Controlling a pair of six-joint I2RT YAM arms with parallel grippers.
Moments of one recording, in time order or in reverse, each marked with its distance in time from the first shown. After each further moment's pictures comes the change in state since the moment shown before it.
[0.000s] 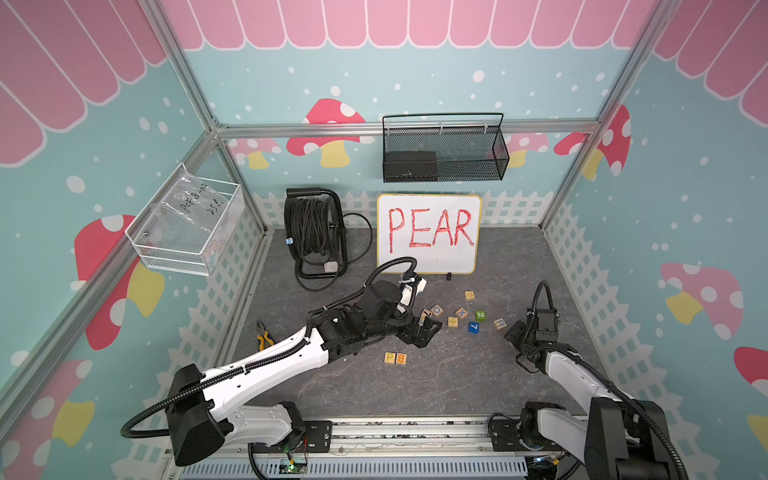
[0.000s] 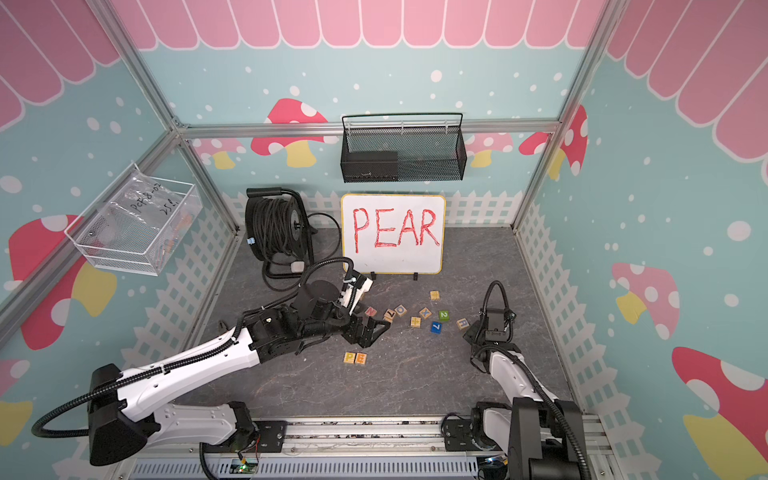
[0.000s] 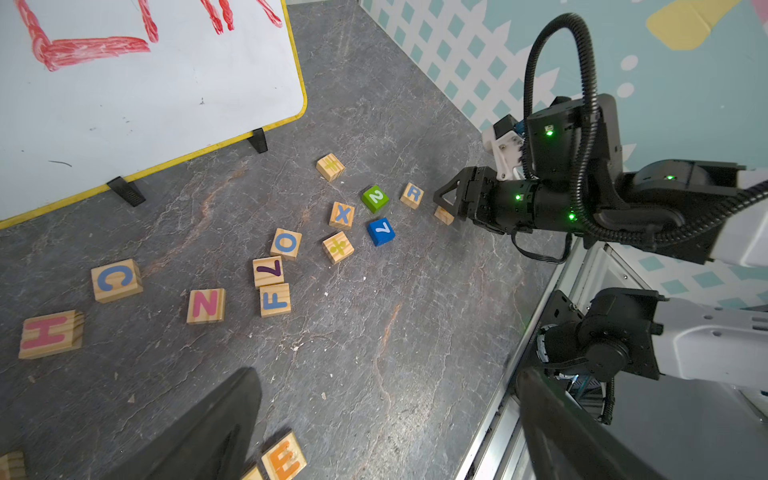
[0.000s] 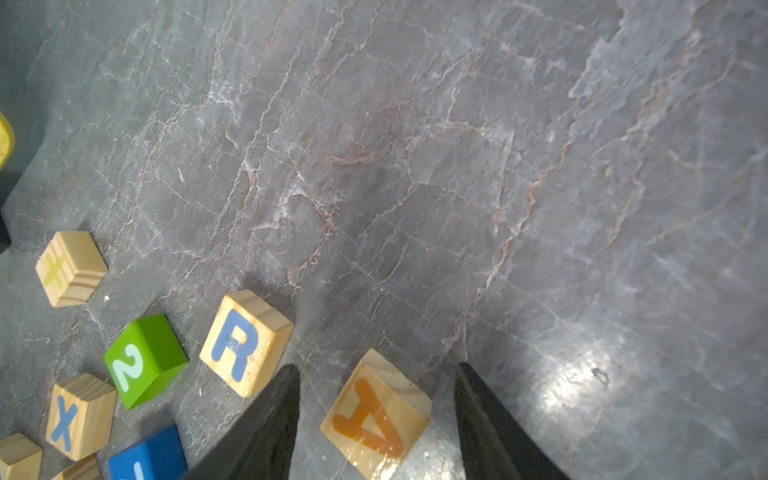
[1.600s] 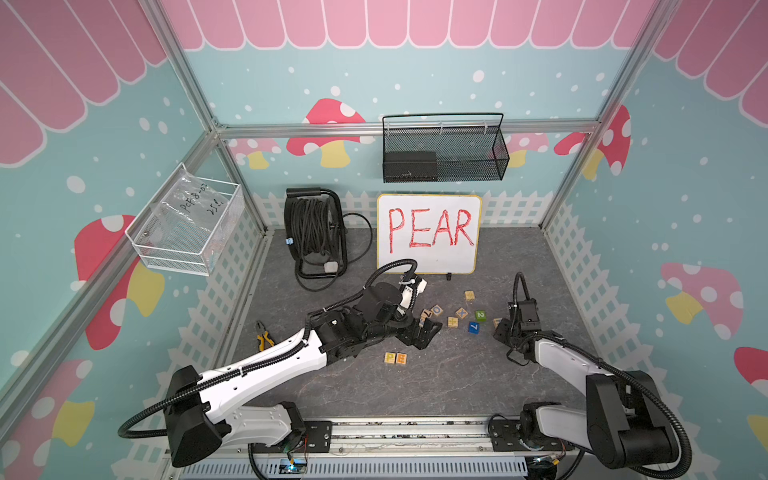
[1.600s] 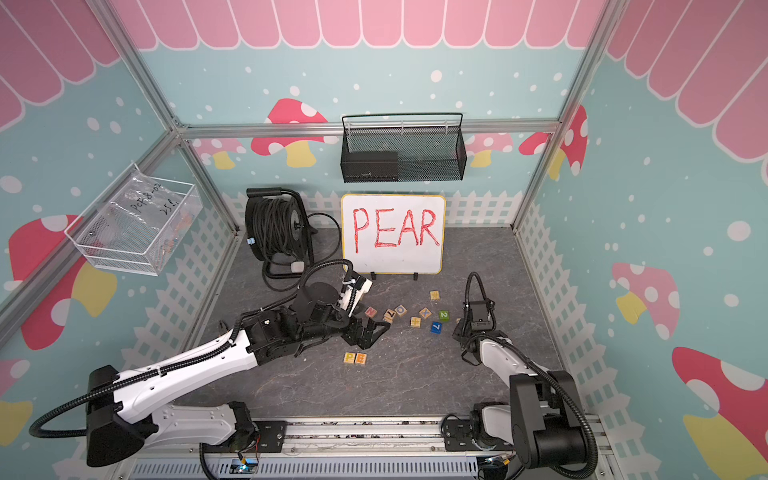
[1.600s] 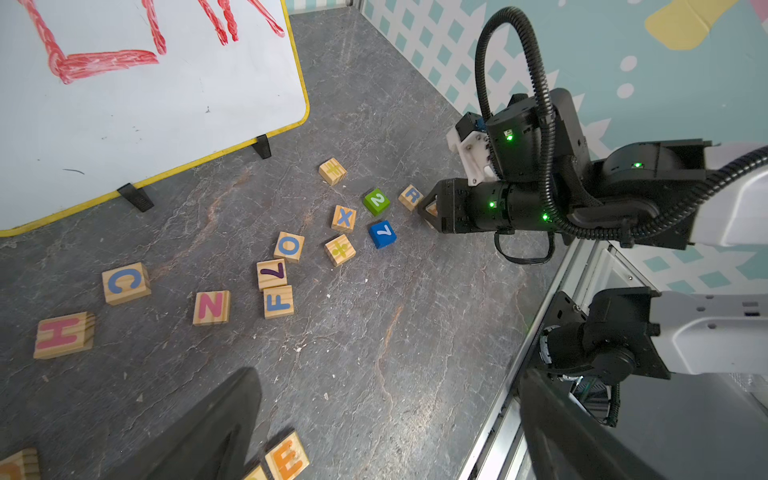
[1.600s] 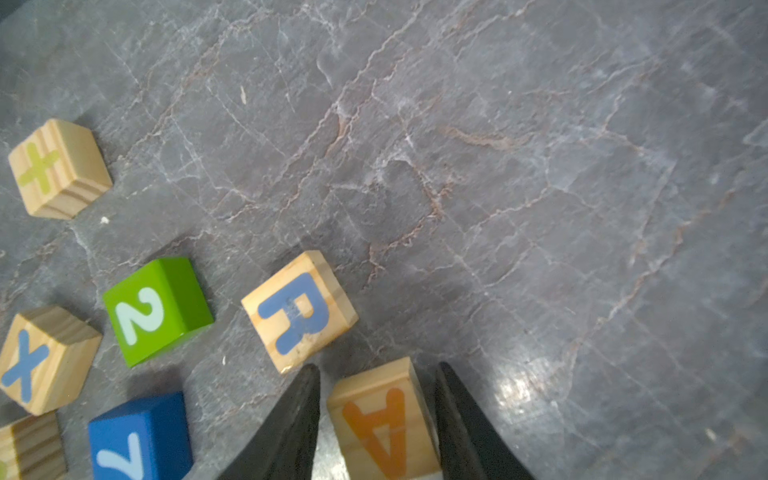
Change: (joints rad) left arm -0.015 -0.014 0.000 -0.005 -0.037 0.008; right arm 0.162 0.130 0.085 -0.023 0.063 -0.127
